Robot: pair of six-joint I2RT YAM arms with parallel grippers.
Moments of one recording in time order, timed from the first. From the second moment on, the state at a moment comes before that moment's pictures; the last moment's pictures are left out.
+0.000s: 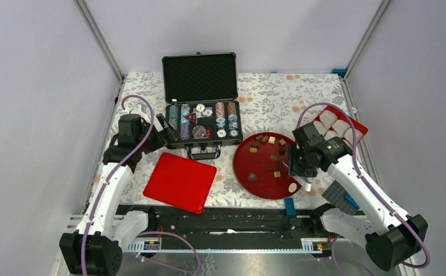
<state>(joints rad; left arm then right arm) -0.06 0.94 0.82 -0.54 0.21 -0.54 0.46 1.03 0.95 -1.17 0.05 0.49</state>
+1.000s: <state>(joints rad) -0.06 0.95 0.82 -0.53 0.23 -0.55 0.57 1.02 0.98 -1.23 -0.04 0.55</state>
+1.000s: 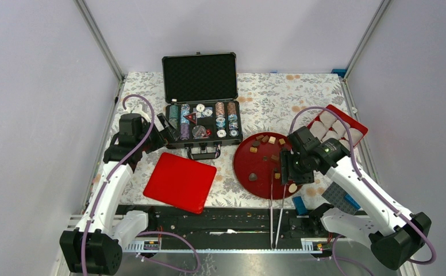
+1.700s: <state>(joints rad) -0.06 0.96 0.80 -0.52 0.24 -0.55 0.75 0.96 0.65 -0.98 0.01 0.88</state>
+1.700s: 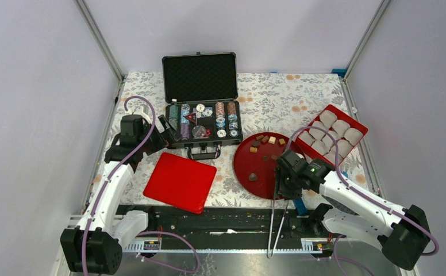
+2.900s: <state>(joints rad) -0.06 0.97 0.80 -0.51 0.26 -0.55 0.97 1.15 0.96 -1.07 0.15 0.93</state>
